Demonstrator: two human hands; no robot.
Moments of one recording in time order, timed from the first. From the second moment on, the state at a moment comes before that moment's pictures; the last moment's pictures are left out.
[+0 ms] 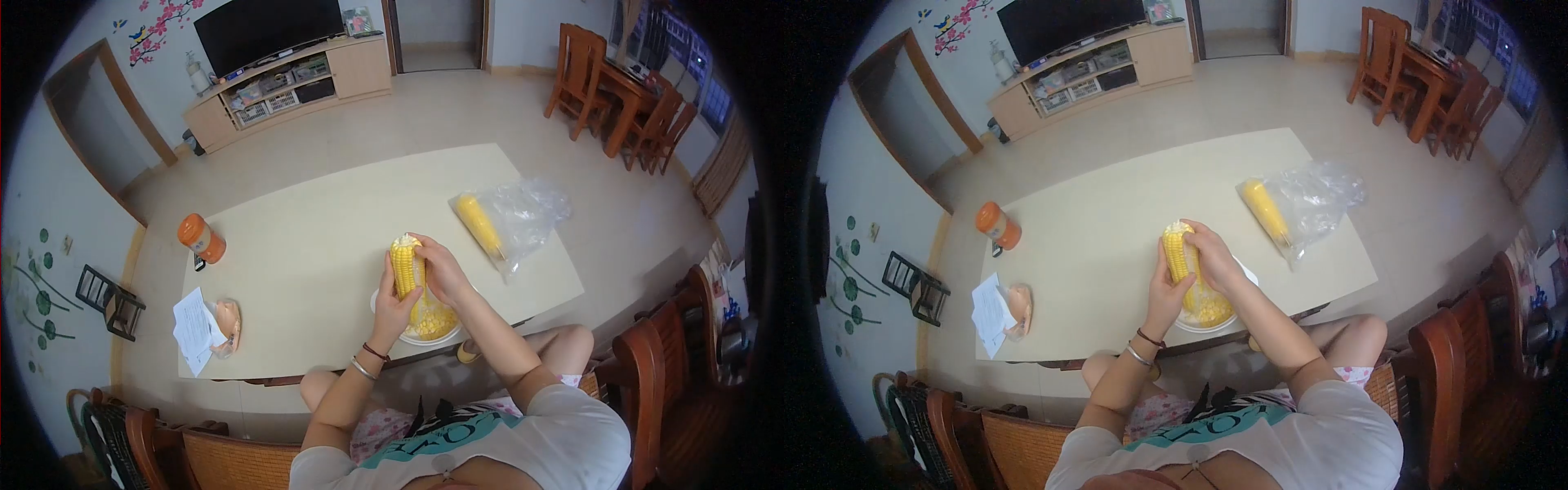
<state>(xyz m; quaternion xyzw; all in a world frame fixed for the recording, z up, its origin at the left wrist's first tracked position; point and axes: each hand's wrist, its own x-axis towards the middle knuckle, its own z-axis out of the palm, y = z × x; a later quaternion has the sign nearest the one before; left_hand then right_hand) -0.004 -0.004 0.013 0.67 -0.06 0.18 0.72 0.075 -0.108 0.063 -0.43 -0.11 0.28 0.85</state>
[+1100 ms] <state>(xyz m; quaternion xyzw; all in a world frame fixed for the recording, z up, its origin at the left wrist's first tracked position) -0.006 -0.005 0.013 0.65 -0.06 0.19 0.74 0.072 -0.105 0.055 -0.65 -0.27 0.06 0.71</state>
